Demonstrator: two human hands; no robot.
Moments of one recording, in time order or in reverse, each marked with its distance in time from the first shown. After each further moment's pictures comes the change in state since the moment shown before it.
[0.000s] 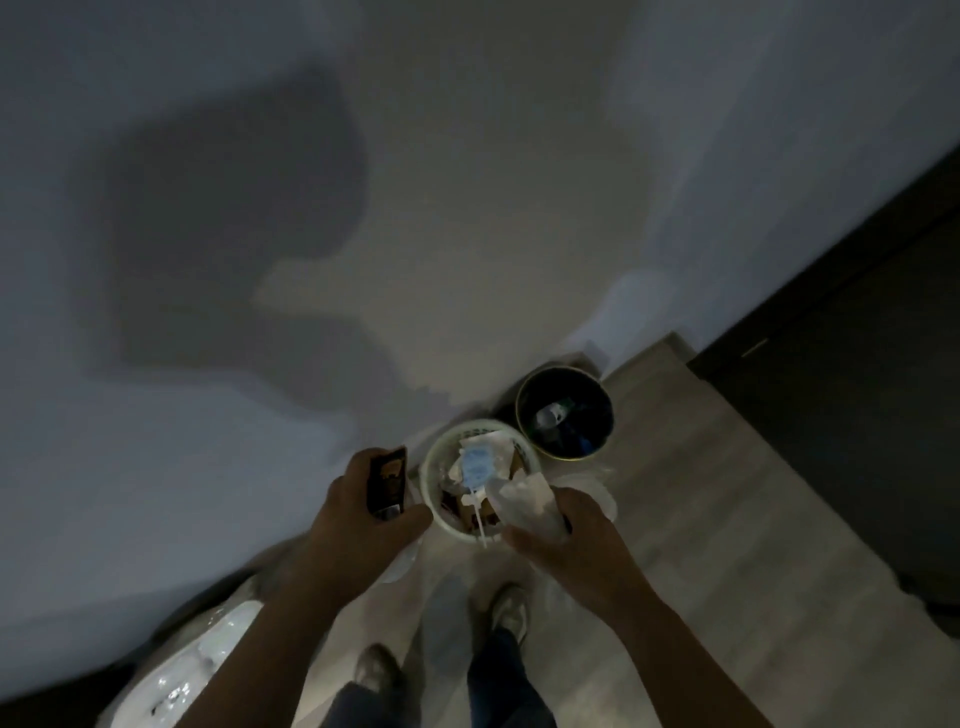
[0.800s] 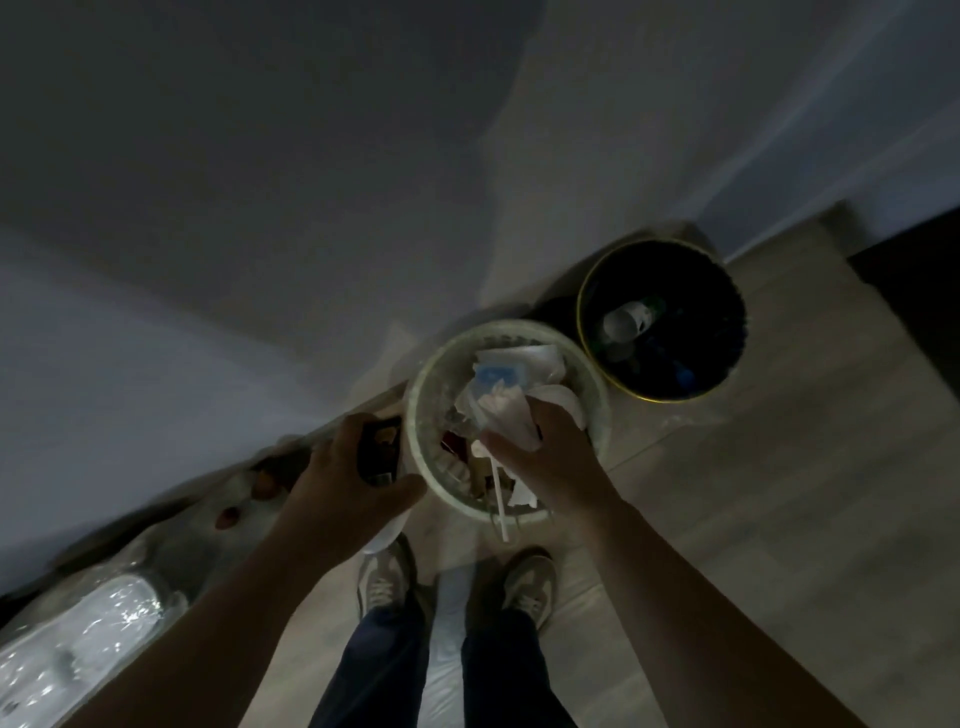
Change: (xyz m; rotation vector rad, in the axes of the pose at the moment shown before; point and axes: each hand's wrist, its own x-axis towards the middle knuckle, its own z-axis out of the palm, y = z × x) left_hand 0.199 -0.224 0.174 0.191 -0.077 -0.207; right_hand 0.286 0.226 0.155 -0.053 -0.176 0.035
